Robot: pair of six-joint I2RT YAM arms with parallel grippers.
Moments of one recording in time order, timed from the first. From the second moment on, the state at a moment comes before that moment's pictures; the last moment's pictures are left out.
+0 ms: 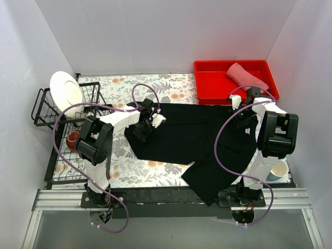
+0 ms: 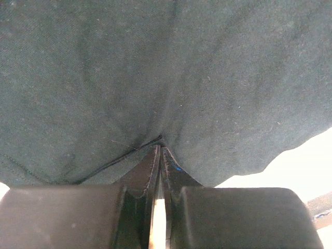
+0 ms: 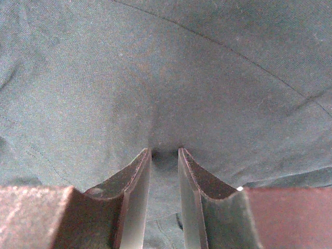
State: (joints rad) left arm -0.53 1.87 1.27 -0.84 0.13 0.30; right arm -0.12 1.86 1.26 -0.74 -0.34 -0.58
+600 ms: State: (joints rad) left arm -0.53 1.87 1.28 -0.81 0.13 0.30; right arm -0.12 1.87 1.26 -0.74 -0.34 -0.58
